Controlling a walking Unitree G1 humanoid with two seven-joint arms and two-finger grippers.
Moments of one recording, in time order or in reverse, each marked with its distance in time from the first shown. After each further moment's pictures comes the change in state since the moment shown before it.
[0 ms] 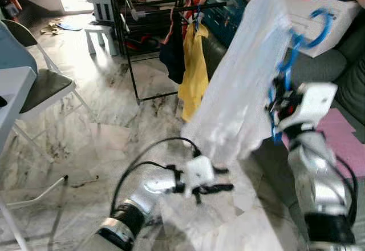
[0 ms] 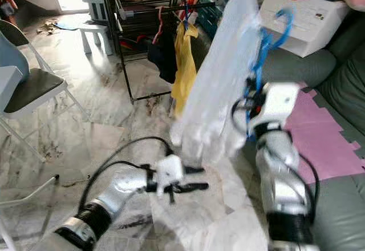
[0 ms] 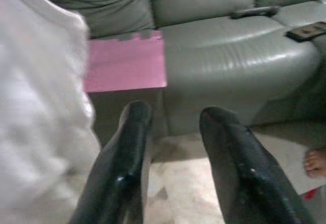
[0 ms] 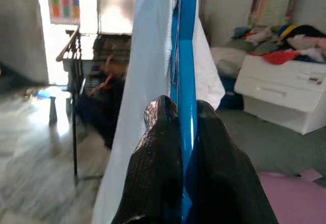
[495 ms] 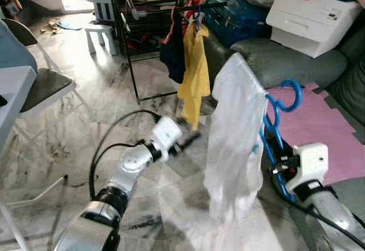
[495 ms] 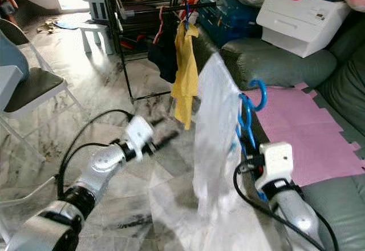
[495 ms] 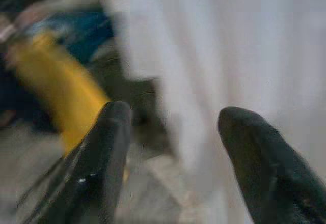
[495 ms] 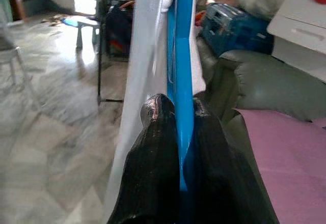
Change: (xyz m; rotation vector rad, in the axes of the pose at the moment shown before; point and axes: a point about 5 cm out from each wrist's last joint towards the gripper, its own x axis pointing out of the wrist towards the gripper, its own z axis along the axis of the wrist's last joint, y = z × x) left arm -0.052 0.071 0.004 -0.062 -0.007 0.629; right arm -0.093 -0.010 -0.043 -0.070 0.234 0.157
